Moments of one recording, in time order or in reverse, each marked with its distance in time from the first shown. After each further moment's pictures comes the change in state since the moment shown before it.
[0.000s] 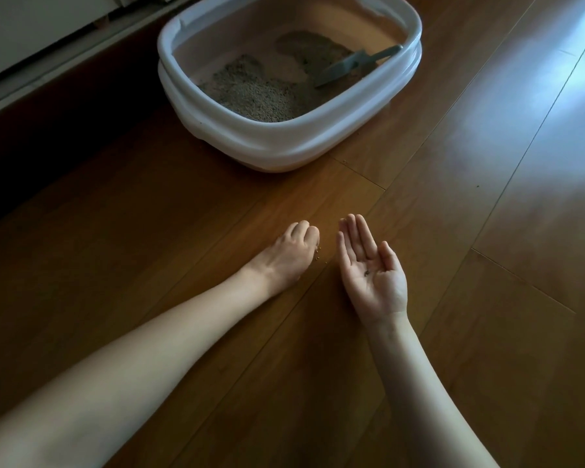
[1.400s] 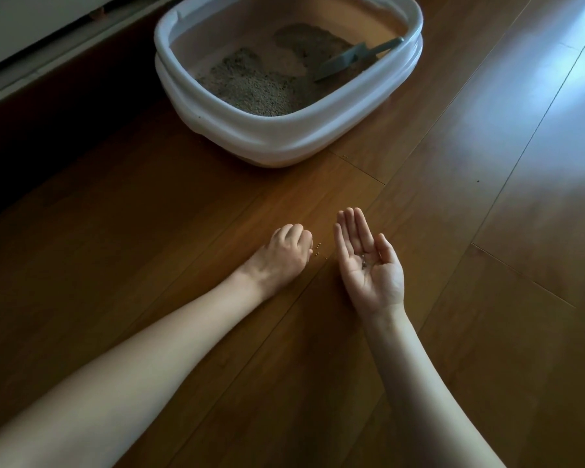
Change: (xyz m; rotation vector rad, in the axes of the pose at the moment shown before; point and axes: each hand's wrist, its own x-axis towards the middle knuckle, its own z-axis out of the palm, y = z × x) left_hand -0.012 -0.008 0.015 0.113 0.154 0.091; right_hand 0.002 0.003 0.001 0.057 -0.042 0.011
